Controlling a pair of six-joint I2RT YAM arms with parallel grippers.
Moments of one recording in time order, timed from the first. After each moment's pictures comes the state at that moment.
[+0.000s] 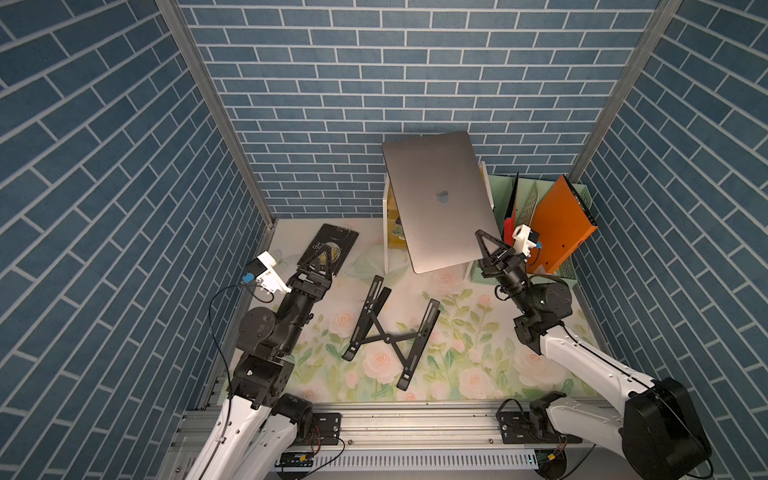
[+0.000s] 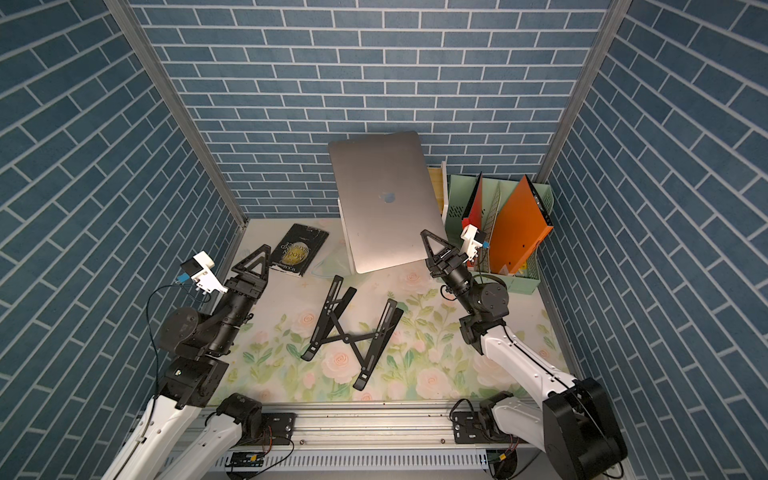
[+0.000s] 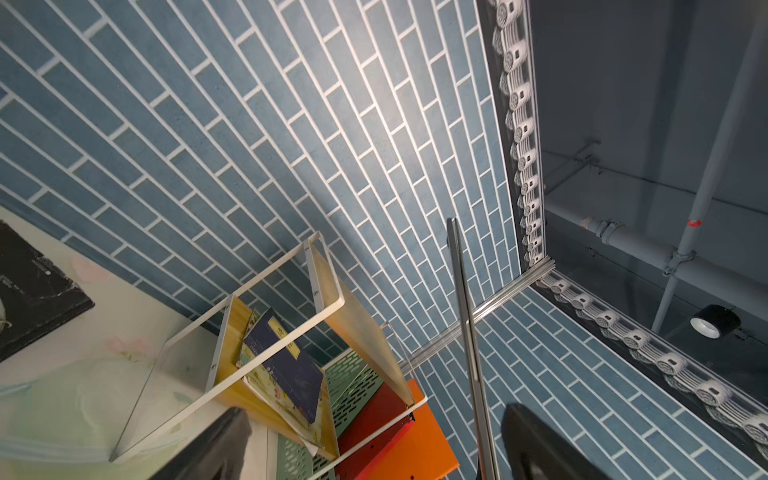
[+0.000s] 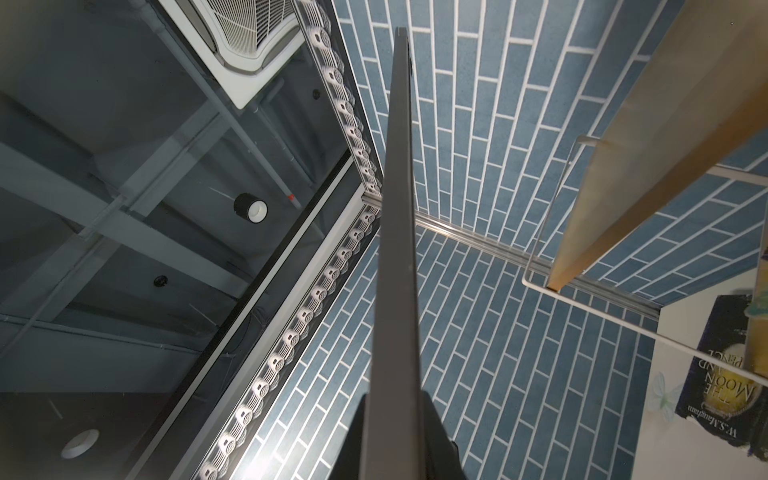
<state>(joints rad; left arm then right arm) -0.34 0.56 0.63 0.14 0.01 -1.01 0.48 1.15 0.61 1.12 -0.31 1.53</state>
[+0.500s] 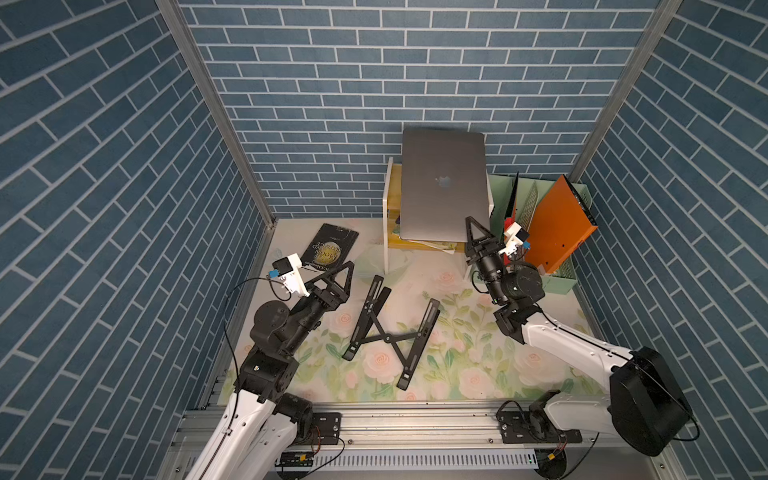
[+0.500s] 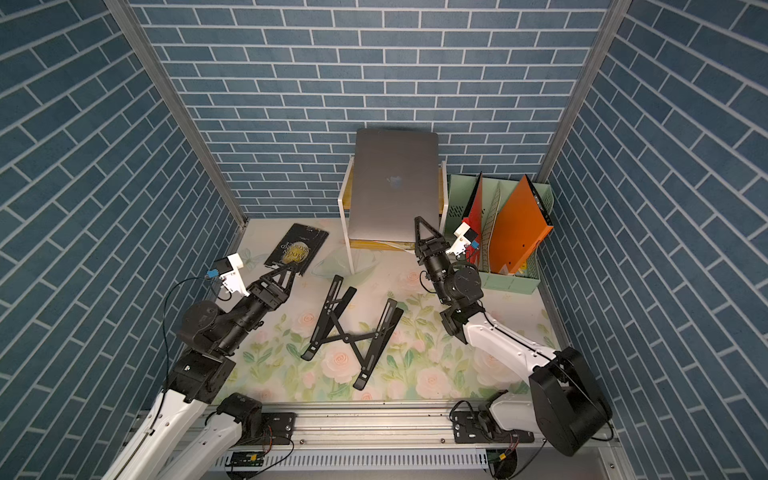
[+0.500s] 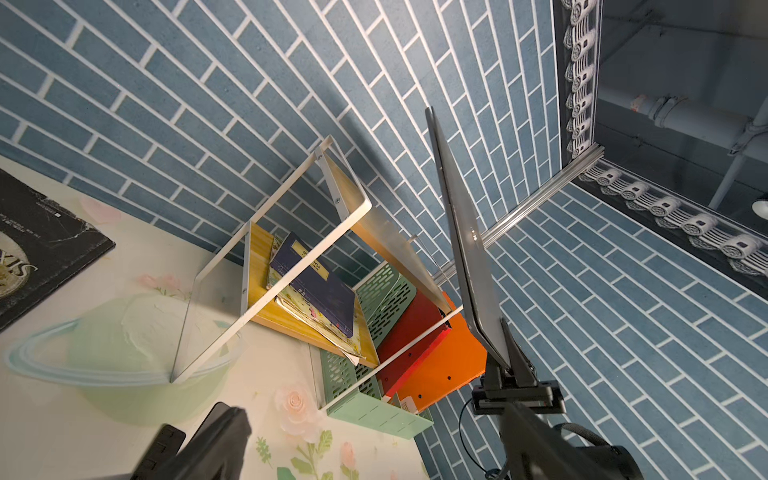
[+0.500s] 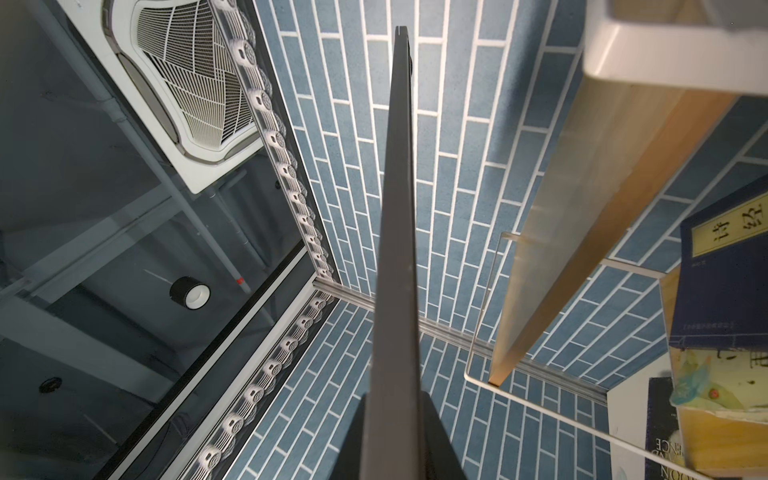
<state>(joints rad) -0.34 0.58 0.62 0.04 0.18 -0.86 0.62 1.31 0.74 1.03 0.10 1.39</state>
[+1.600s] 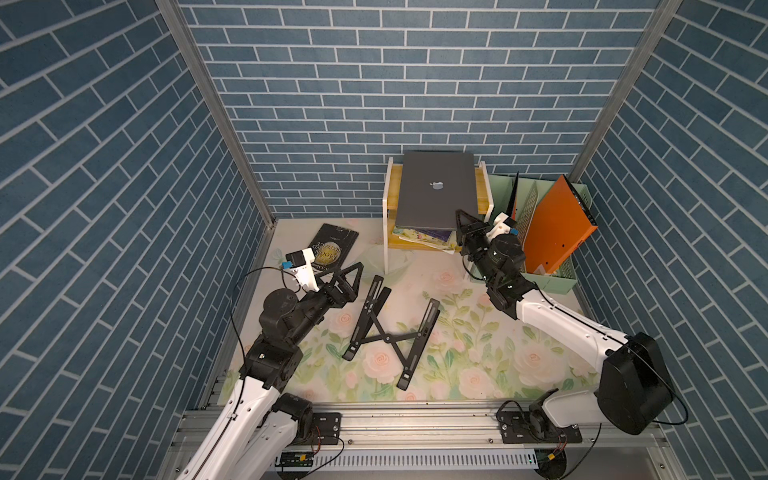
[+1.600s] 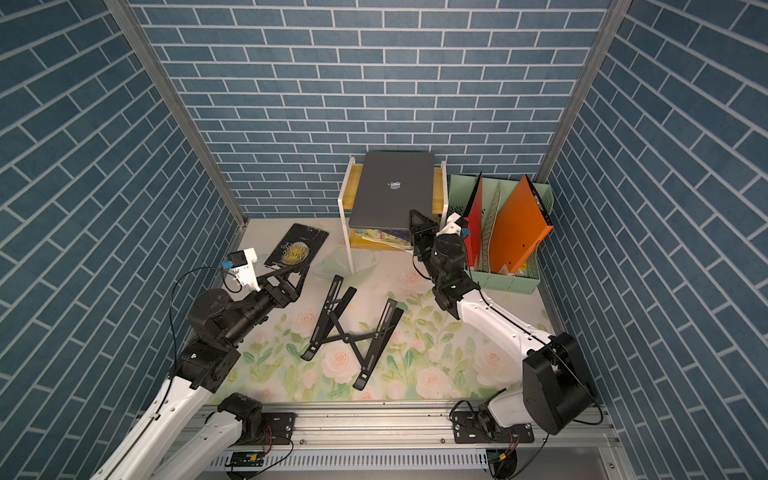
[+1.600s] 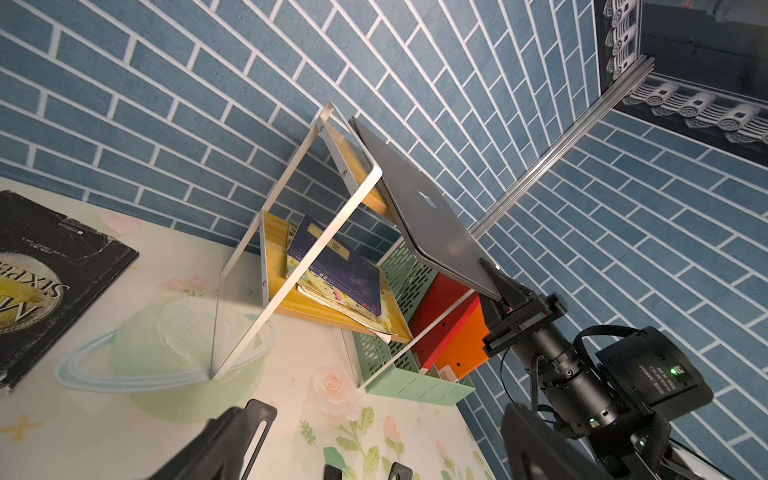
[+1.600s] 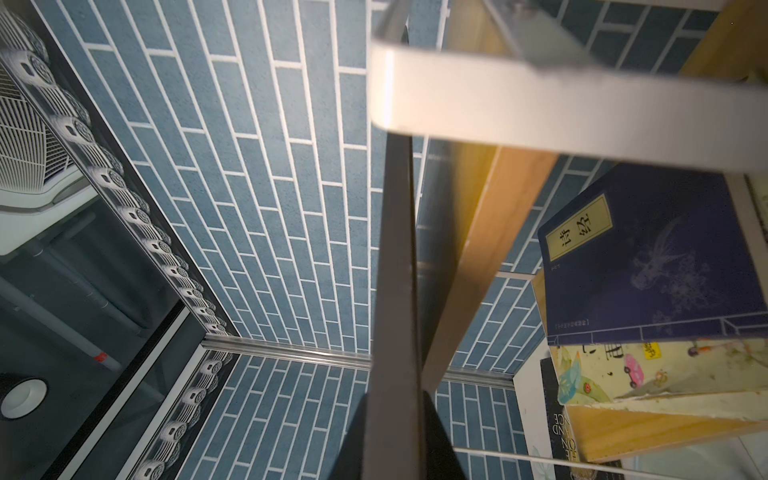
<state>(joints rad) -0.34 0.67 0.65 0.00 0.22 -0.70 0.58 1.41 0.99 0.55 0.17 1.46</state>
